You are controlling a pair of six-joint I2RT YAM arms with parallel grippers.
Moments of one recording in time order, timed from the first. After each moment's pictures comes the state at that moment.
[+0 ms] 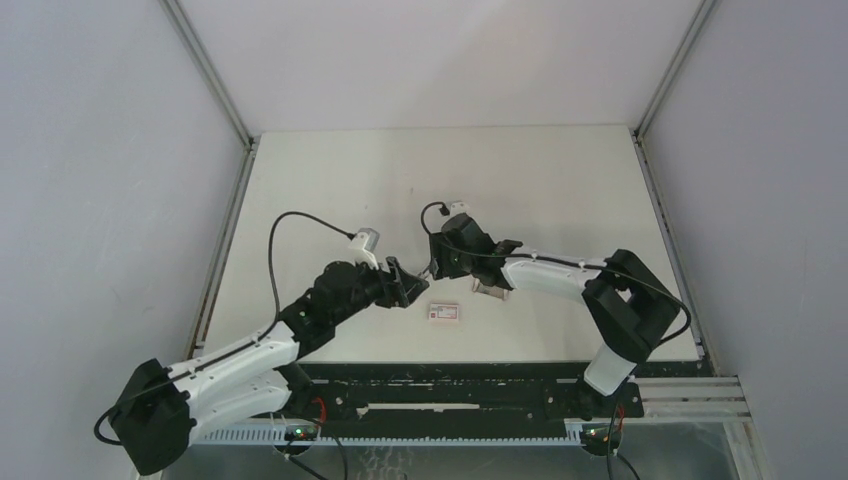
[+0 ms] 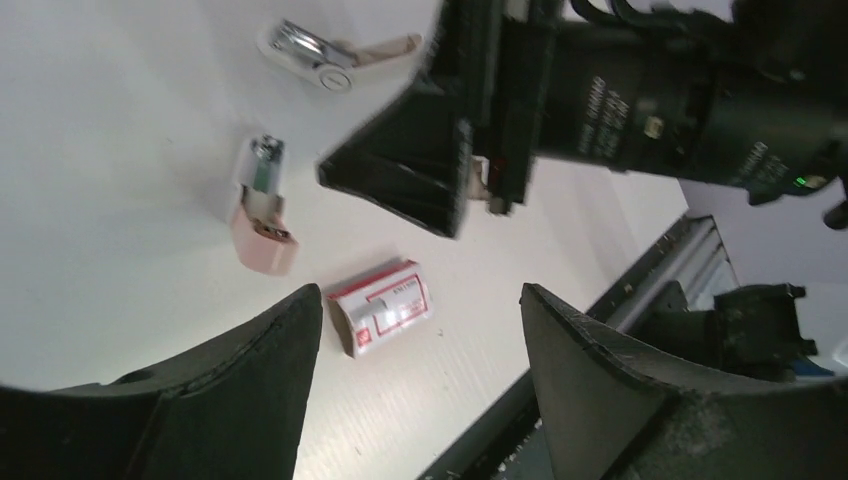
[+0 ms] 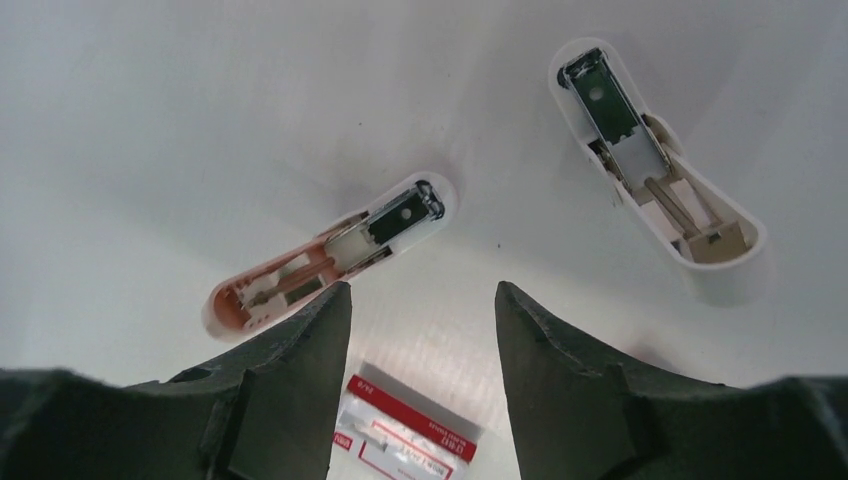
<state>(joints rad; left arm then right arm) -0.76 0.91 0.39 0.21 0.03 -0.68 0.81 1.64 0.96 -0.12 0.10 0.51</state>
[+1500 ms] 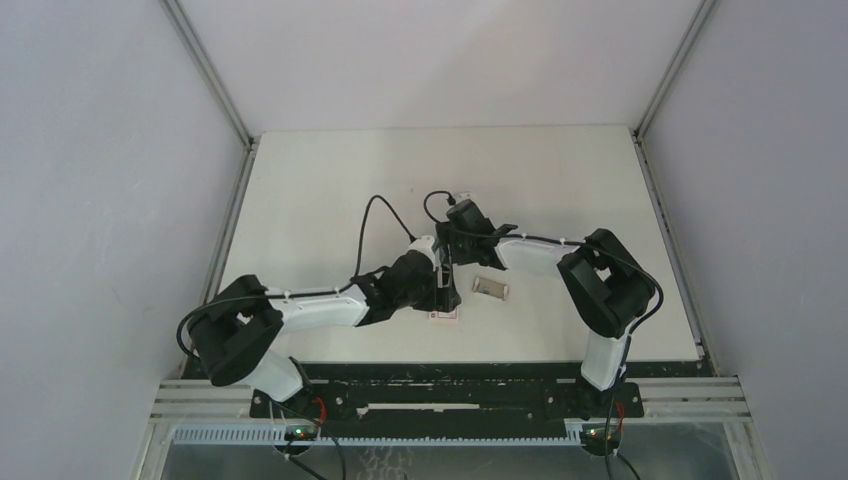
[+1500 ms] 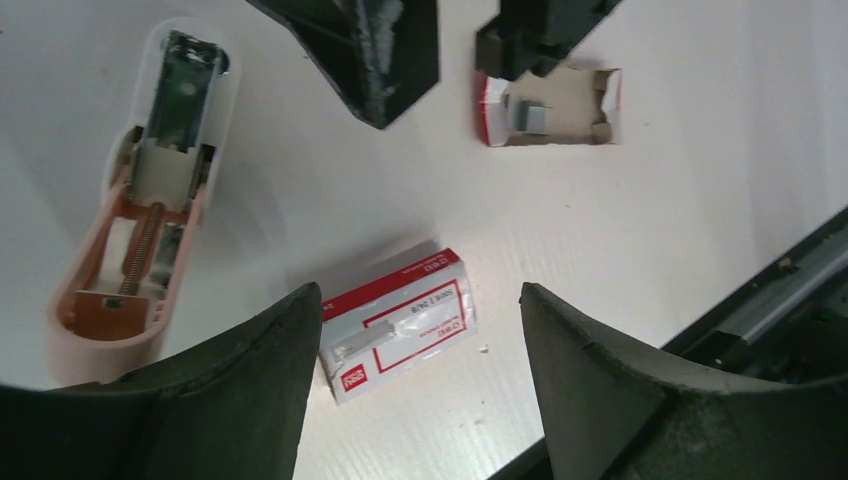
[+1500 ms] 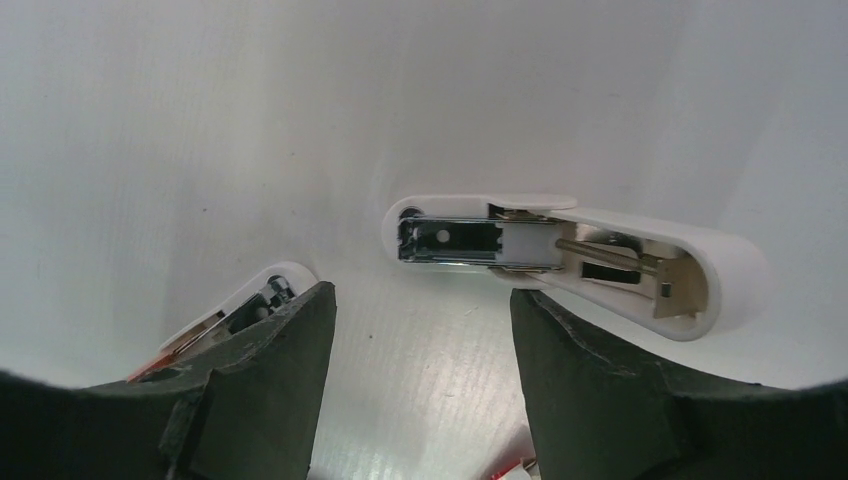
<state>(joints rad) -0.94 1.50 0.70 0.09 -0.07 -0.74 0.69 1.83 1.08 -0.15 0.13 0.43</state>
